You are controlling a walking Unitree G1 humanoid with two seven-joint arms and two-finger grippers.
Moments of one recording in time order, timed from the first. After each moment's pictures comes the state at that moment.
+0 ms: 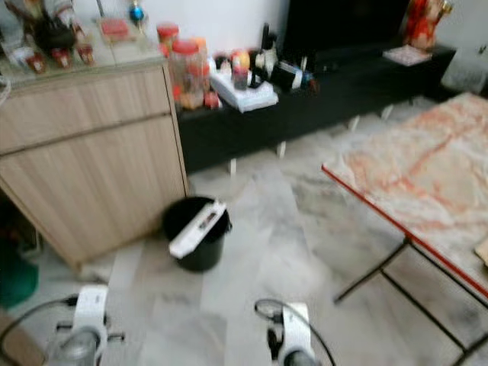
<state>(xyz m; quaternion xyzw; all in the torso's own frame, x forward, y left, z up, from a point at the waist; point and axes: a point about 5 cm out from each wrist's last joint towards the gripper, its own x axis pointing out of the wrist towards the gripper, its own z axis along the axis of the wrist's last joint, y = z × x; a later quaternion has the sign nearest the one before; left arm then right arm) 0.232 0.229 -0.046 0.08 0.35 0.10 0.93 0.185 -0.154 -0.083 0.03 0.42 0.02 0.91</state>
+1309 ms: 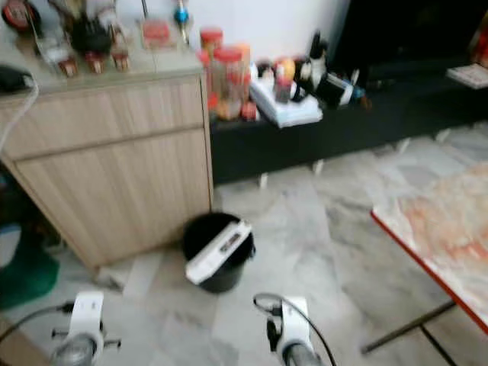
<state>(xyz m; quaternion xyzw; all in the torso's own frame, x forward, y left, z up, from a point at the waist) 0.221 0.236 -0.051 0.08 0.37 0.11 0.92 0.197 -0.147 -0.077 0.03 0.39 0.01 0.92</state>
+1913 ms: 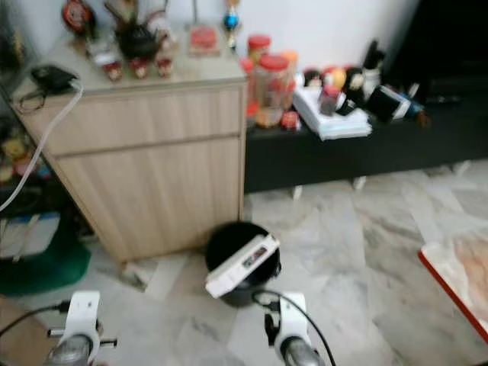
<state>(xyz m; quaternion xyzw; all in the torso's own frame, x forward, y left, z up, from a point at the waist) 0.221 0.230 -0.053 0.08 0.37 0.11 0.92 0.193 -0.155 -0.078 0.03 0.40 0.00 0.92</state>
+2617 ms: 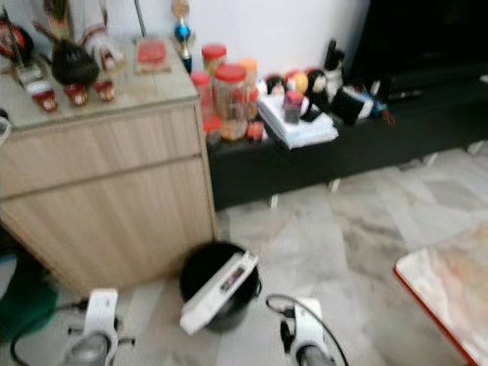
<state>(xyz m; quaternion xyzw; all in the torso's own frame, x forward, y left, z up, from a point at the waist) 0.227 0.217 -0.052 0.07 0.36 0.09 0.93 0.195 -0.165 -0.077 0.02 0.39 0.00 0.92</state>
